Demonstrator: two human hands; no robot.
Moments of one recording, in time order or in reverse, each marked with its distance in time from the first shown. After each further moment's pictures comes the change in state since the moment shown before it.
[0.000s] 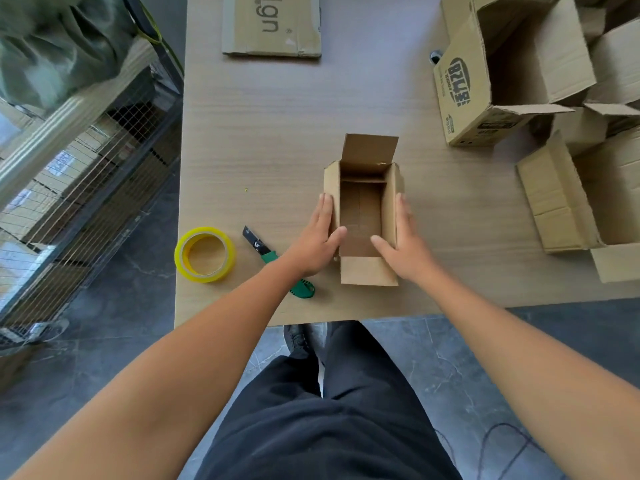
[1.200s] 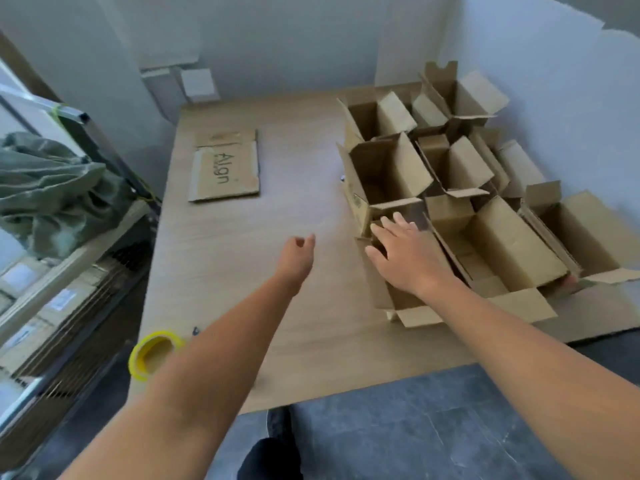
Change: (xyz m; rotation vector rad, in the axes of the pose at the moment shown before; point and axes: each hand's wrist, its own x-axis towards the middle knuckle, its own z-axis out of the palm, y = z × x) left_hand 0.074 0.187 0.019 -0.219 0.461 -0.198; right_hand -0.036 -0.017 -0.221 -0.469 0.243 -0.194
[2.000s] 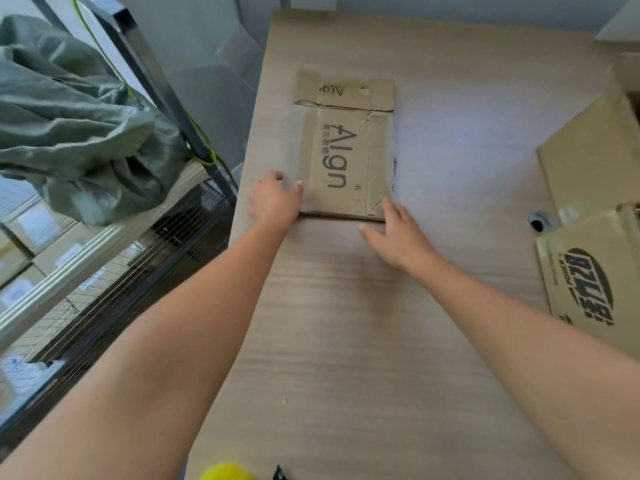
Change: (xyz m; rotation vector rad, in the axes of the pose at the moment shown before) left_hand 0.401 -0.077 -0.241 0.174 0.349 -0.121; right_hand 0.407 -0.193 0.212 0.252 -0.337 0.159
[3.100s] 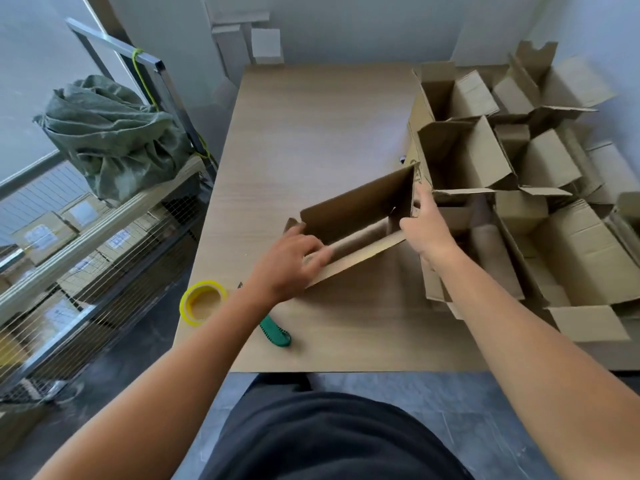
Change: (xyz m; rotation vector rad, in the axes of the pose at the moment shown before) left_hand -0.494 -0.028 -0.063 0.320 -0.313 0.803; right_hand -0.380 0.159 -0.083 0.678 0.320 -0.041
